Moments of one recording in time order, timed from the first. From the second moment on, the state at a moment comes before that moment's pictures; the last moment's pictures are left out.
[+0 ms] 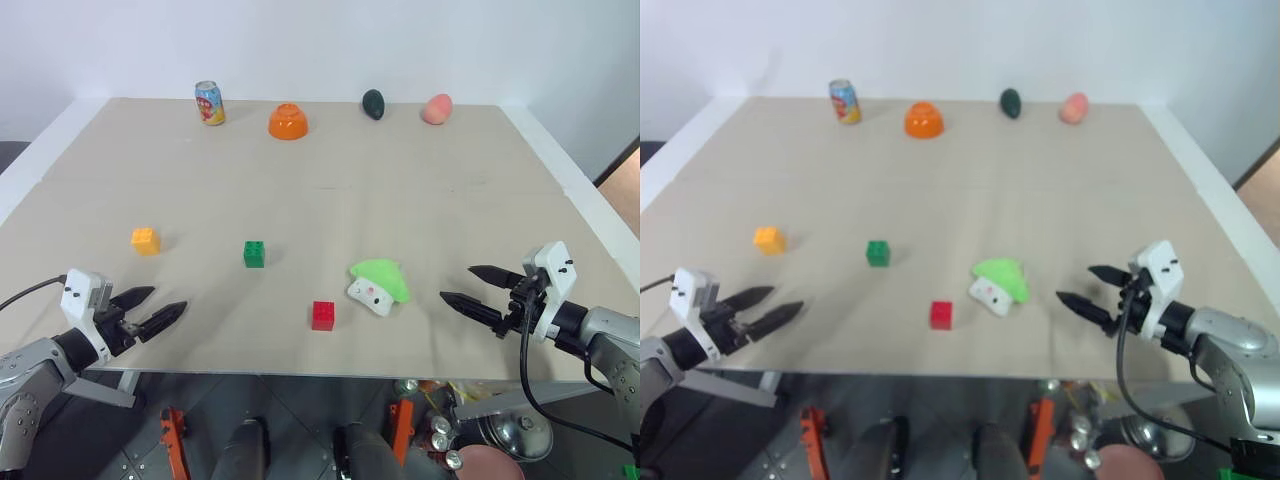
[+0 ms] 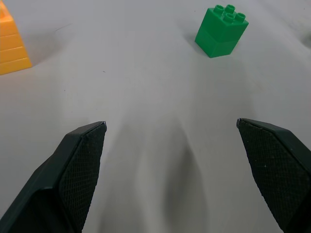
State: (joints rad) left arm 0.12 0.70 0.40 -0.21 -0.69 0.52 -0.75; right arm -0.03 -0.81 -0.36 -0.24 0.57 0.60 0.87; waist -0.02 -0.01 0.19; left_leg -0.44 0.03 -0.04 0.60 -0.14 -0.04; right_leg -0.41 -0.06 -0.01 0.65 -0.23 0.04
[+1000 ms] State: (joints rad) left arm -0.01 0.74 0.14 -0.53 -0.73 0.49 -1.07; right arm -0.63 -0.79 0.17 0.19 0.35 0.47 1.30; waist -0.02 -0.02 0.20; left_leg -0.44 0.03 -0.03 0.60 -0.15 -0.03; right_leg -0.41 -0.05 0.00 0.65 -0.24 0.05
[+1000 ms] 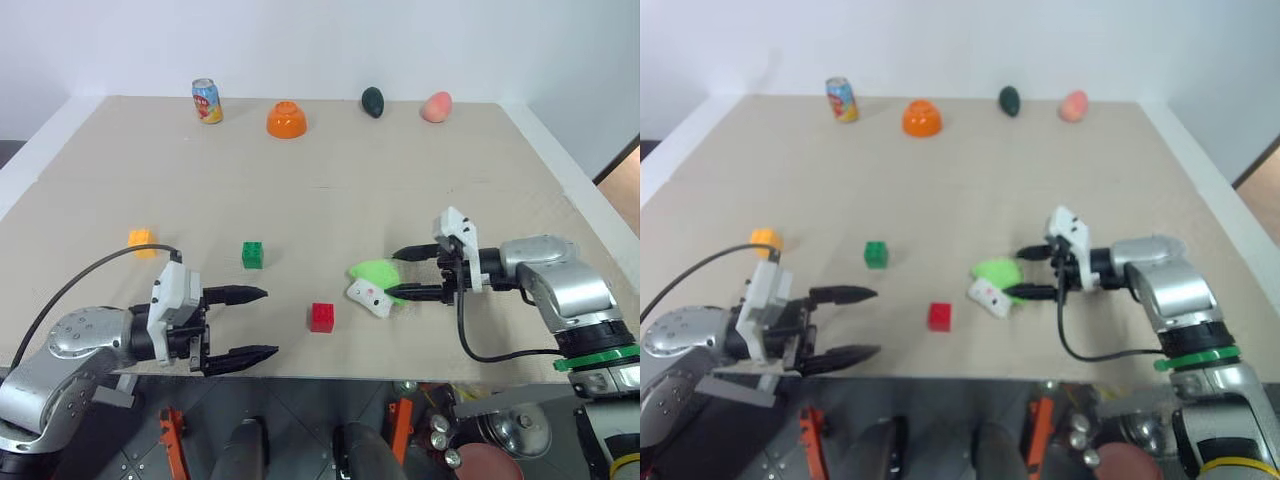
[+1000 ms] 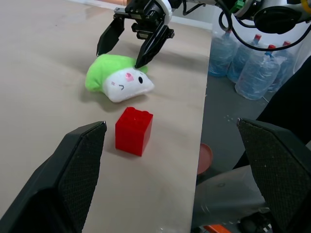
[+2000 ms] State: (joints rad) left arm -0.26 0.75 0.07 -0.42 -0.71 0.48 -1.08; right arm -0.52 -0.67 -0.14 0.05 0.41 0.45 1.04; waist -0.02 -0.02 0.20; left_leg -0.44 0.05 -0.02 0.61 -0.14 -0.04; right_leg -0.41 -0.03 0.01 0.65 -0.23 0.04
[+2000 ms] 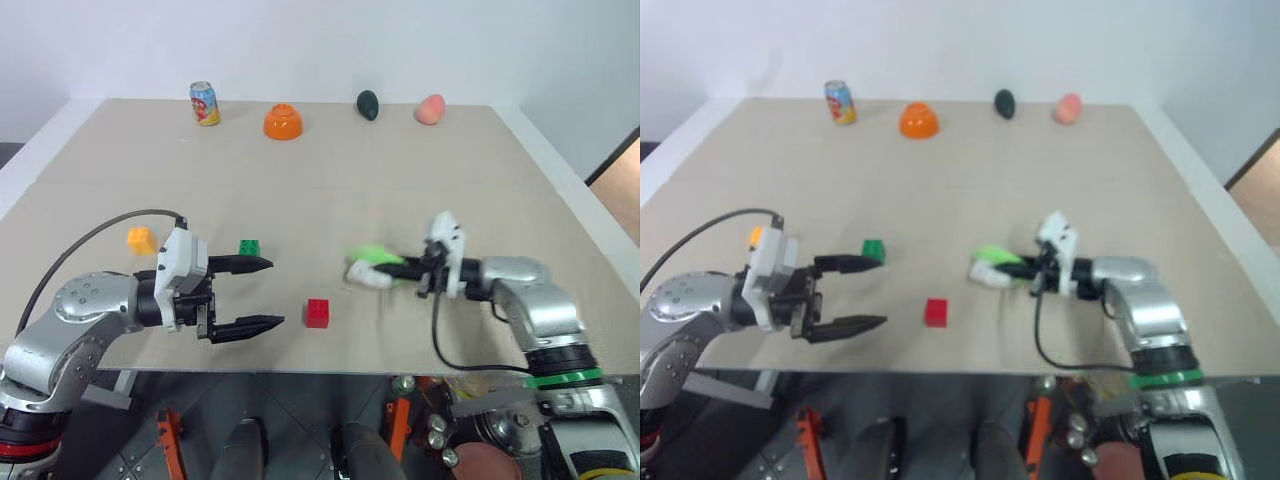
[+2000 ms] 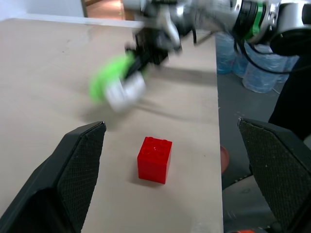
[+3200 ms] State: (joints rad) left arm -0.23 0.69 0.03 -0.35 -0.72 0.50 -1.11; right arm -0.61 -0.54 -0.26 0.19 0.30 0.32 0.46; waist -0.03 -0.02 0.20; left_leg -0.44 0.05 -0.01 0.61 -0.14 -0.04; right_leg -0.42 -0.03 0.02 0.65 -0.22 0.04
